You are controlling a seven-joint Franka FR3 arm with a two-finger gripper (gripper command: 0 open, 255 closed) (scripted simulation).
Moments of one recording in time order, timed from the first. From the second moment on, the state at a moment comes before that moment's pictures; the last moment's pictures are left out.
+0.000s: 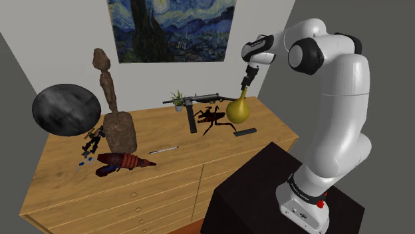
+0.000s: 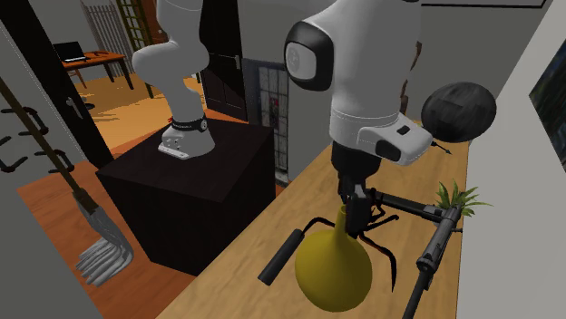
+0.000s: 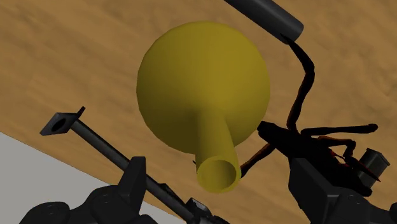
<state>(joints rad) -0.23 0.51 -0.35 -1.64 0.24 2.15 -0.89</state>
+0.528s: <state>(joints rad) -0.23 0.53 -0.34 -1.65 0.25 2.18 -0.90</state>
